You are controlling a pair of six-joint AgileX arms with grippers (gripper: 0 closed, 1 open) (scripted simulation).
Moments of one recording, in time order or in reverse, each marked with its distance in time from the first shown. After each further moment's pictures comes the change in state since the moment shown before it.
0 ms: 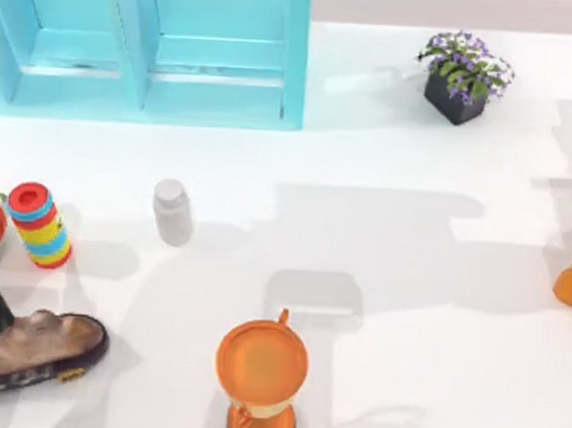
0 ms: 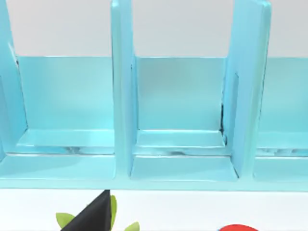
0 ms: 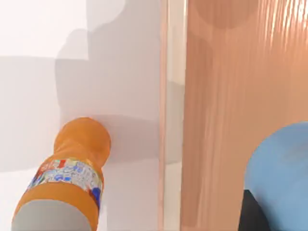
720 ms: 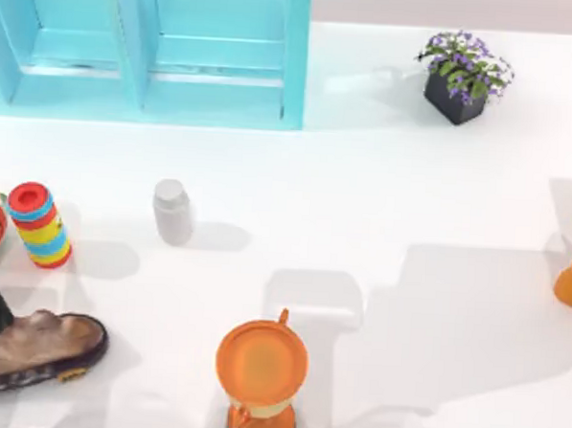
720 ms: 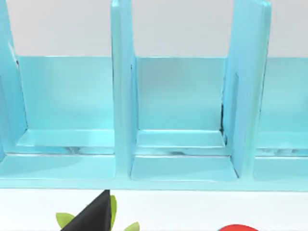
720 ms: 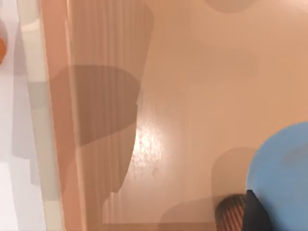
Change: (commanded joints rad) left arm 0.000 0.000 0.000 0.000 0.000 0.000; right arm -0.244 -0.128 -0.129 -0.034 -0.029 -0.243
